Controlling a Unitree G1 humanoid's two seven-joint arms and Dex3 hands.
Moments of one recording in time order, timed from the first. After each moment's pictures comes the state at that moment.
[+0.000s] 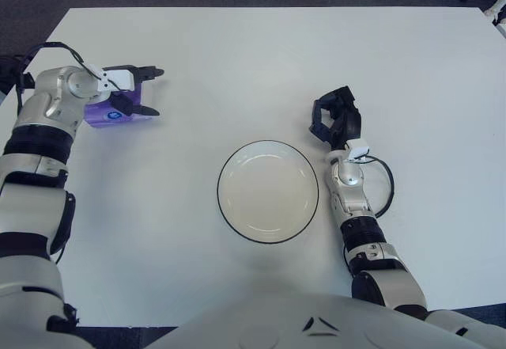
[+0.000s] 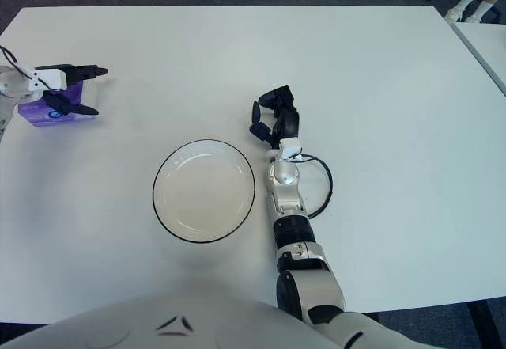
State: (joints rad) left arm -0.82 0.83 -0.26 0.77 0.50 -0.25 -0.71; right arm -0.32 0.13 -0.07 0.53 -0.06 -0.51 -0.22
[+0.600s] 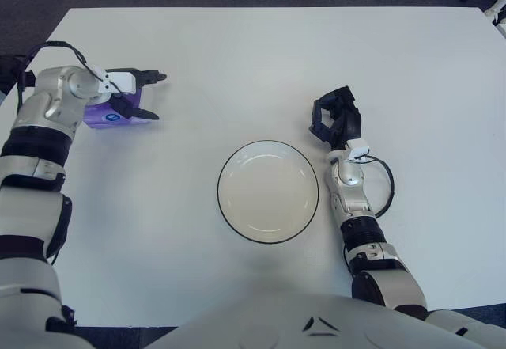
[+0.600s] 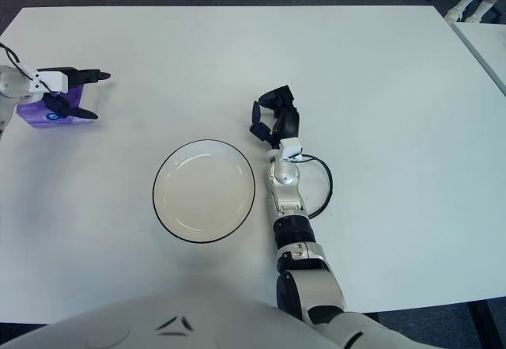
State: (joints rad) left arm -0.77 0.84 -0.28 0.72 0.55 -0.23 -0.63; right arm -0.32 0.13 -0.07 0.53 -0.05 -0.51 -0.21
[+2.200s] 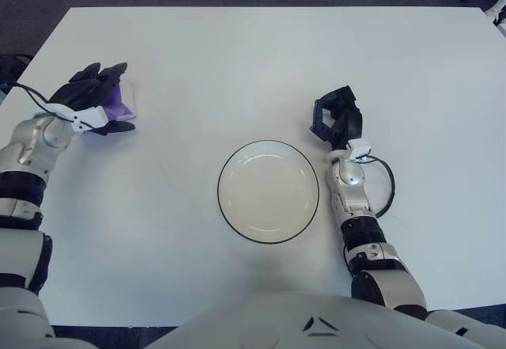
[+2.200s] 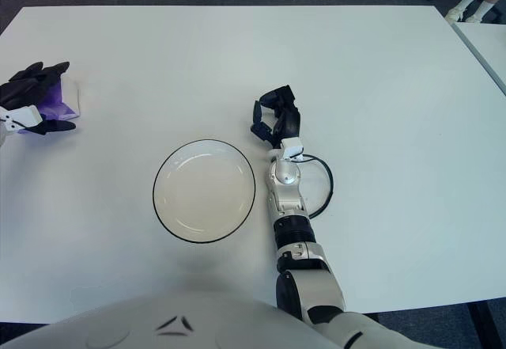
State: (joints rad) left arm -0.53 0.92 -0.16 0.81 0.48 -0.45 -0.09; right arm -0.32 0.14 -0.08 0.53 -0.05 -0.50 -0.20
